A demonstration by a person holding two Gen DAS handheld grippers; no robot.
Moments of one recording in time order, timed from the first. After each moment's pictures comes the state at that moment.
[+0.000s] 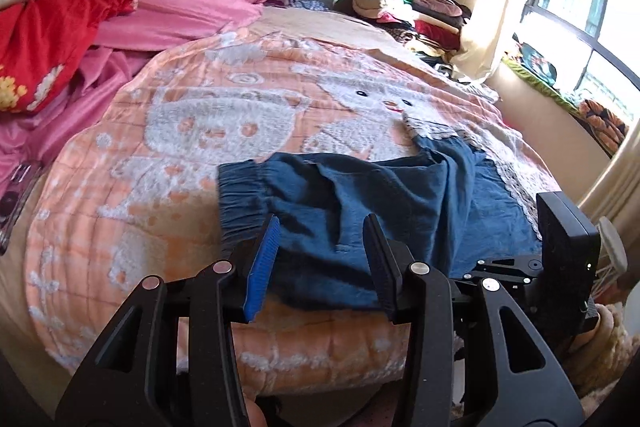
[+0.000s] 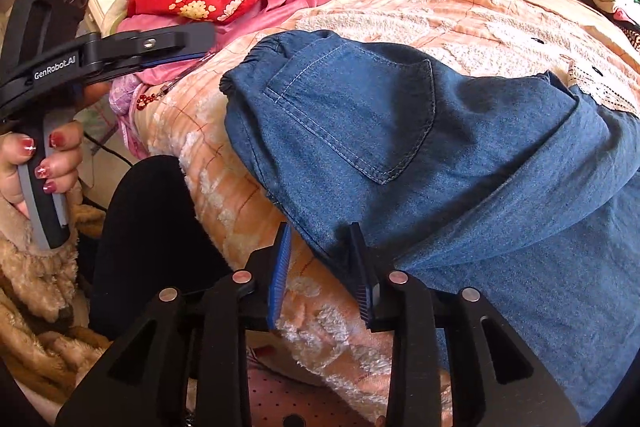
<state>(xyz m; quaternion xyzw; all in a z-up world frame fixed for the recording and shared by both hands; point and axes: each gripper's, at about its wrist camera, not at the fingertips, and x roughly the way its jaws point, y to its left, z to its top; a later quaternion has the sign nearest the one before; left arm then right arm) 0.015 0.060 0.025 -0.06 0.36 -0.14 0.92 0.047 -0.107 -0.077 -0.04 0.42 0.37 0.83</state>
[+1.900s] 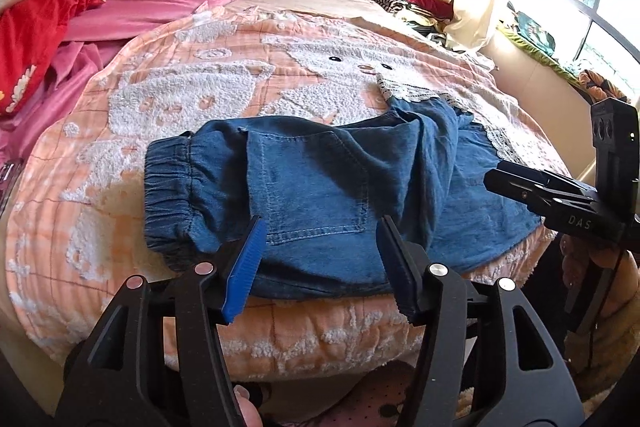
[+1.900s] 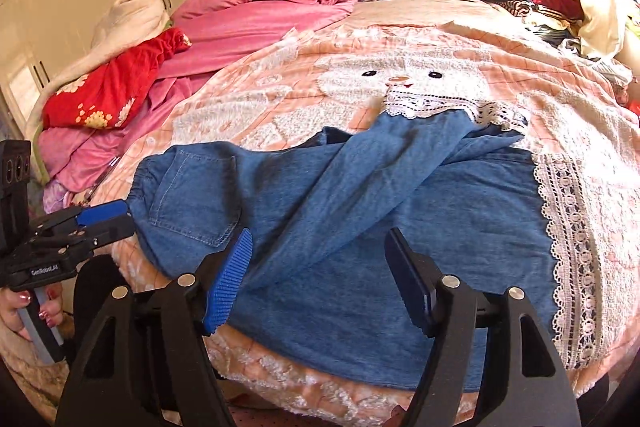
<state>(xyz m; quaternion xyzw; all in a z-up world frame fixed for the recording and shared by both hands) 0.011 0.006 0.009 -0.03 0.40 -0.15 0.91 0.058 -0.221 -0.026 0.05 0.37 0.18 0.91</state>
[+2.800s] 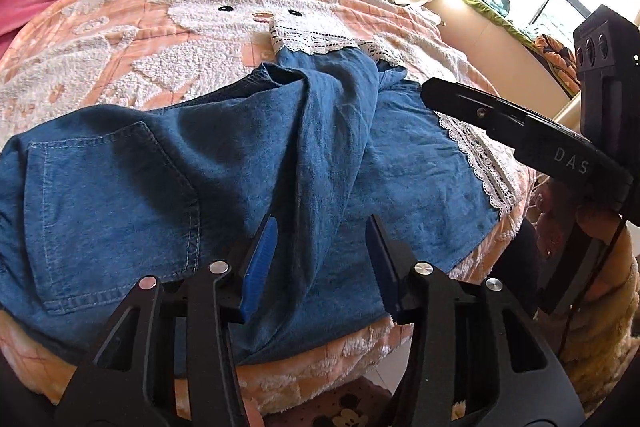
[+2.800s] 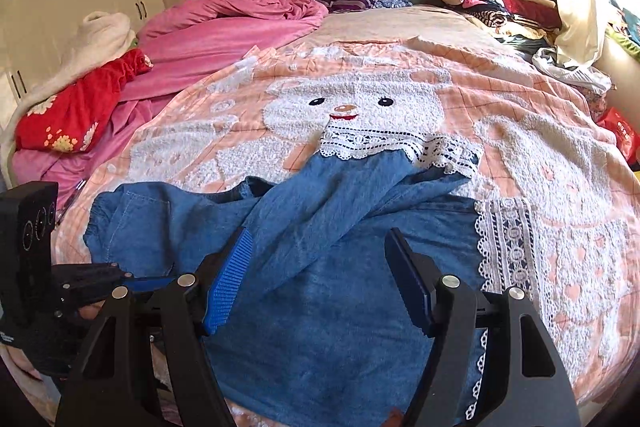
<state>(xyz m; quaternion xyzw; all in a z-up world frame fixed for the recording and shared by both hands) 0.069 -0.099 -0.029 -0.04 0.47 -0.26 0.85 0.103 -0.263 -0.009 0.04 0.36 0.13 0.92</state>
